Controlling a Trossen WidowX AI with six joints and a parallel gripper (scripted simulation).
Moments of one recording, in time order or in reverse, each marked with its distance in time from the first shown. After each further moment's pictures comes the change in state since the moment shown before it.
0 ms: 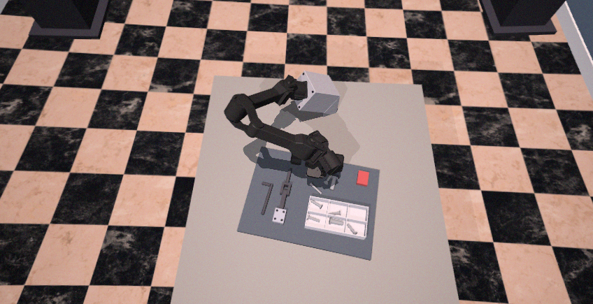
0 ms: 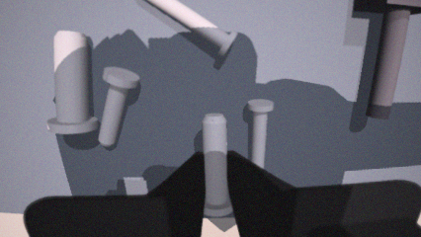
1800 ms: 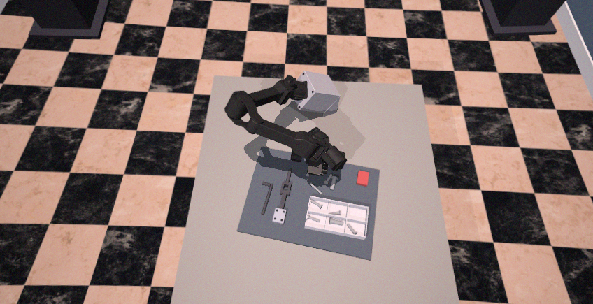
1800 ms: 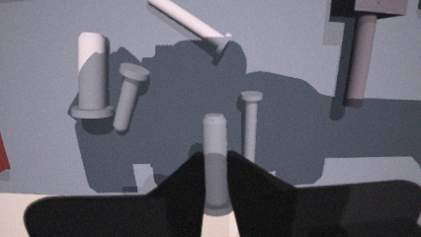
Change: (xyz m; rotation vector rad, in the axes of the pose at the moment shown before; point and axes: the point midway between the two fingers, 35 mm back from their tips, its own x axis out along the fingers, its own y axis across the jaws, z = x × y) arm -0.023 0.000 -0.001 -0.002 0.001 -0.003
